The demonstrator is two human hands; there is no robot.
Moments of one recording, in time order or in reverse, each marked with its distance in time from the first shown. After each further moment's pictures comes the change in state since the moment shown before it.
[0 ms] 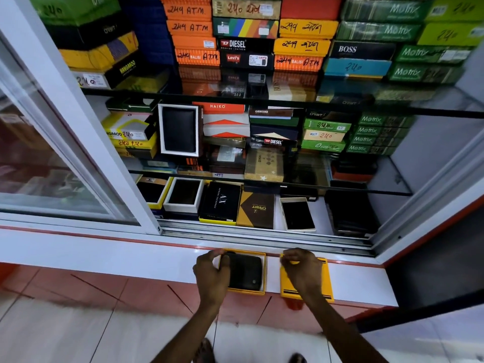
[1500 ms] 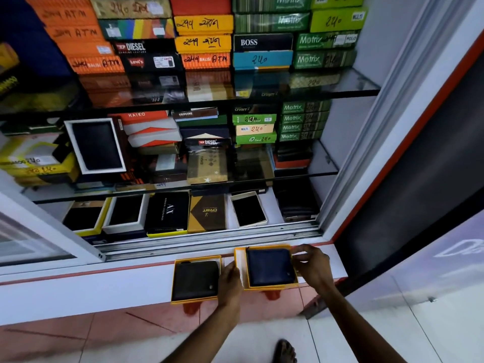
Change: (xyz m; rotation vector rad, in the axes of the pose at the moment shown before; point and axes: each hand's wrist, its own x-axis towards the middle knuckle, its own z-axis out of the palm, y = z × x) left_hand -0.062 0.029 0.124 -0.277 -0.309 -0.372; right_hand 0.018 0.070 -0.121 -0.041 -0.032 0.190
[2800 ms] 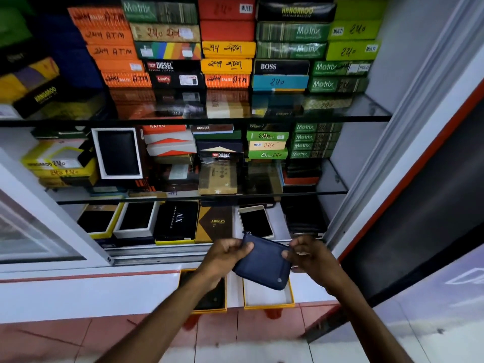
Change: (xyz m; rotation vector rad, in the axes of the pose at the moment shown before) left_hand 0.019 0.104 -0.036 0.217 -0.510 0.233; right_hand -0.019 -0.086 -0.036 0.334 -0.273 -0.143
